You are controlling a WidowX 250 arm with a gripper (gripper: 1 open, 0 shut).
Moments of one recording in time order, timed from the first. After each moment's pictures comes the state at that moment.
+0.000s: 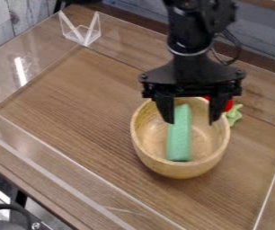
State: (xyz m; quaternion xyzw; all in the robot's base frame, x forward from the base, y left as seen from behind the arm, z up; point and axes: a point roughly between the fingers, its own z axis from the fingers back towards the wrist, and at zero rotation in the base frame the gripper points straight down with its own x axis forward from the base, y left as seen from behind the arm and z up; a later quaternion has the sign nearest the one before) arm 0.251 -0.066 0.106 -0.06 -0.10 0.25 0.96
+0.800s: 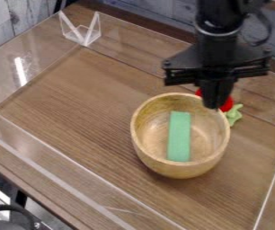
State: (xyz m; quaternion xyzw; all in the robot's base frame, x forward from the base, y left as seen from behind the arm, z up) arm 0.259 -0.092 0.130 -0.06 -0.12 0.28 0.95
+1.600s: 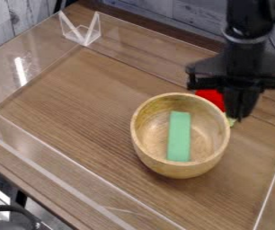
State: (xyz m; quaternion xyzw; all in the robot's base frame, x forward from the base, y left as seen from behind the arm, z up) arm 0.266 -0.101 0.134 -0.08 -0.11 0.22 0.97
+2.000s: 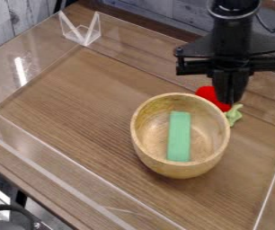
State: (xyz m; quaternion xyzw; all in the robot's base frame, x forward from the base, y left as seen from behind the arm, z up) arm 0.265 -0.095 0.141 -0.08 -0.10 0.23 0.97
